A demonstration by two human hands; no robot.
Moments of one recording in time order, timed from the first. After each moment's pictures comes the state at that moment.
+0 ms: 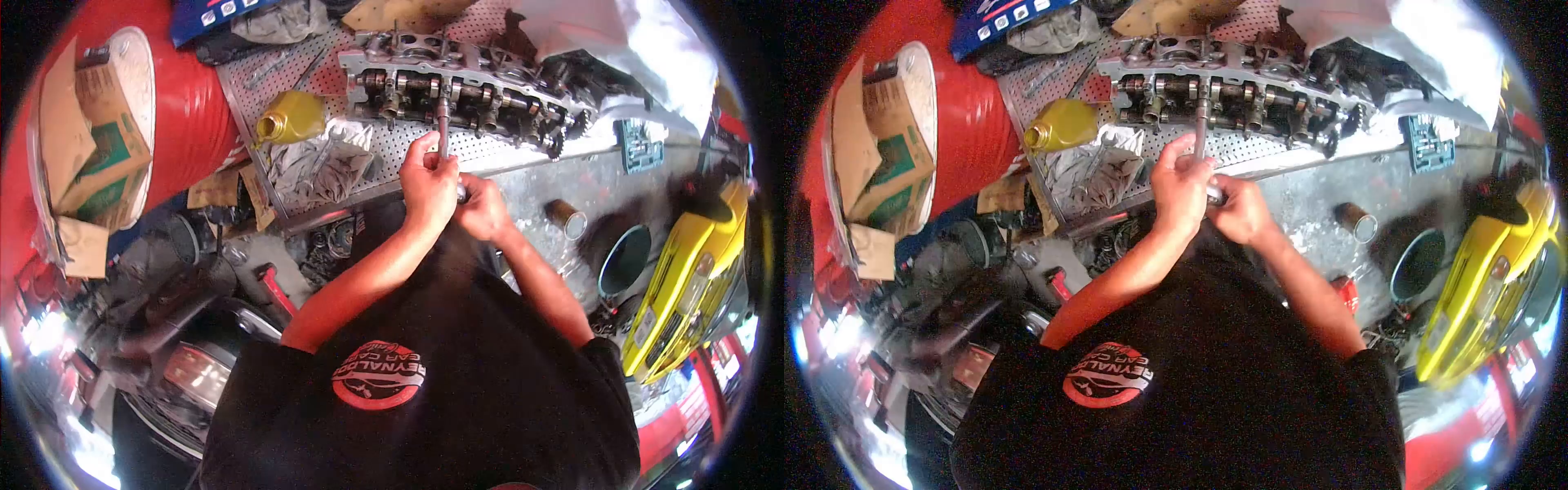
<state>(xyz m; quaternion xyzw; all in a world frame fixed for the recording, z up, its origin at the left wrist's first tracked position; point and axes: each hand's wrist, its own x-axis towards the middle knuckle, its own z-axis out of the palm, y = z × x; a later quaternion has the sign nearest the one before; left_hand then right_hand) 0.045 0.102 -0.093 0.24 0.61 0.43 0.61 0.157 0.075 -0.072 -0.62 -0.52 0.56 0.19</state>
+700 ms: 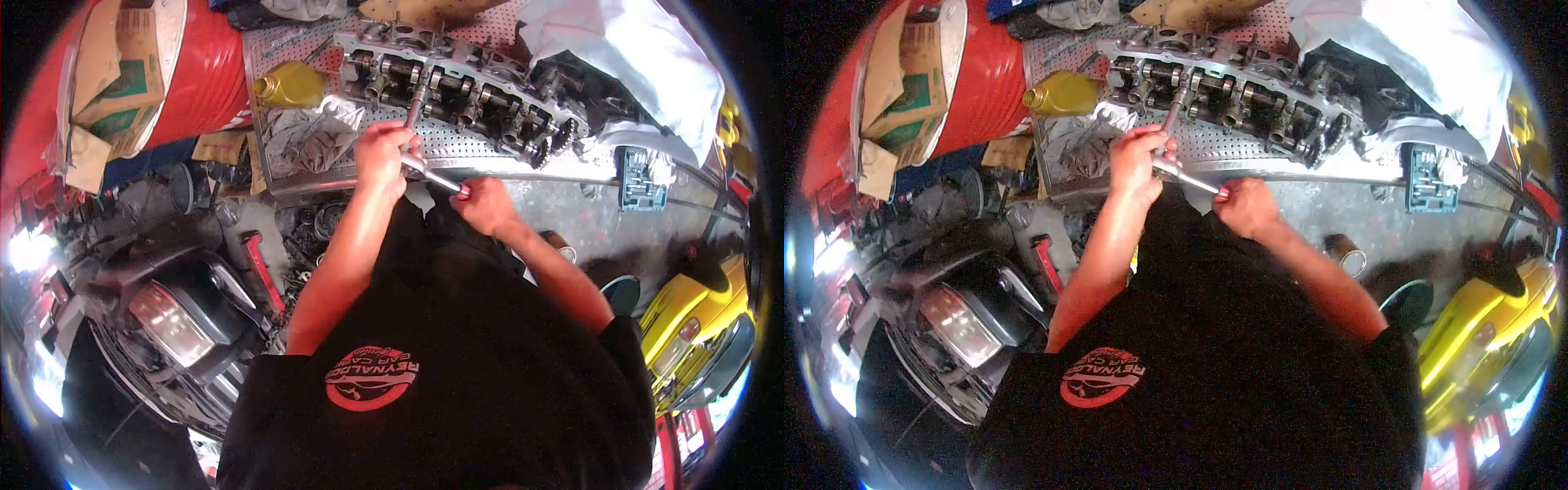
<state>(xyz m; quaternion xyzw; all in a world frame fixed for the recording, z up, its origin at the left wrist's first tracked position) 0.055 0.109 -0.079 0.02 0.62 0.49 0.61 0.244 0.077 -0.074 -0.58 -0.69 0.43 -0.03</state>
